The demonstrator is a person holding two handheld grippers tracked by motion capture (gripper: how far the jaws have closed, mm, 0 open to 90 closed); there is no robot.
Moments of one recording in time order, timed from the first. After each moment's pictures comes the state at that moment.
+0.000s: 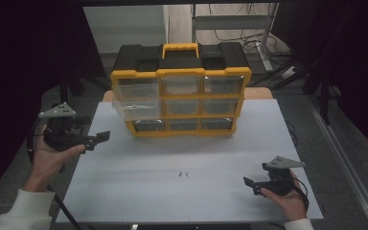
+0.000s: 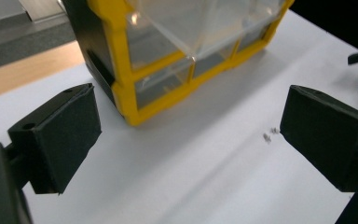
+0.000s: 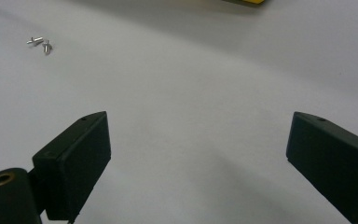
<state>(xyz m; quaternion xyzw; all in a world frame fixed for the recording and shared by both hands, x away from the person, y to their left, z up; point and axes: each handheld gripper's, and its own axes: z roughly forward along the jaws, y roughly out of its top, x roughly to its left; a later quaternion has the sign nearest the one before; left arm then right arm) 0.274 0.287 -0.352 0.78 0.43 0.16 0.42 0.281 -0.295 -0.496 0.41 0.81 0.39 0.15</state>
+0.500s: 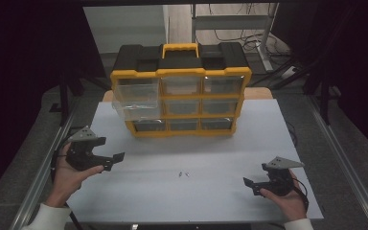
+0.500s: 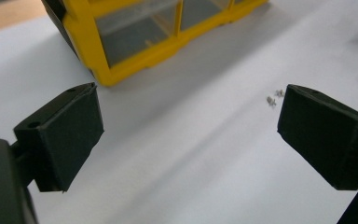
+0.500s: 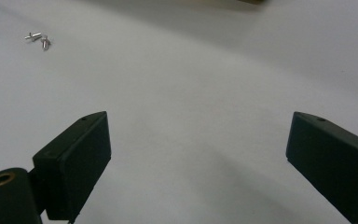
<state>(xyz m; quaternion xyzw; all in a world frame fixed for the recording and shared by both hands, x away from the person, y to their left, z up) 0.265 0.260 -0.417 0.80 0.44 0.13 0.39 0.281 -0.295 -0.497 0.41 0.82 0.38 0.15</state>
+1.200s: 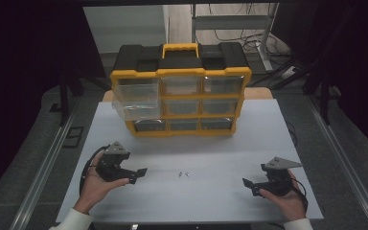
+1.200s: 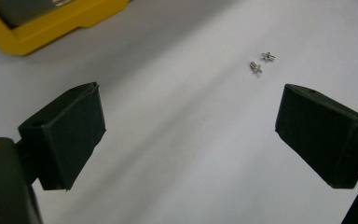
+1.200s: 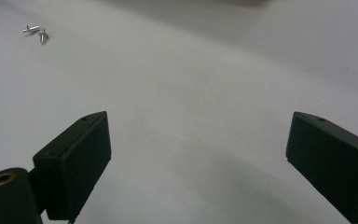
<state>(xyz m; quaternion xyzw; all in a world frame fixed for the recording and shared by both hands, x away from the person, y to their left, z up) 0.272 0.201 -0.468 0.83 0.41 0.09 0.36 0.281 -0.293 -0.499 0.40 0.82 0.38 0.15</state>
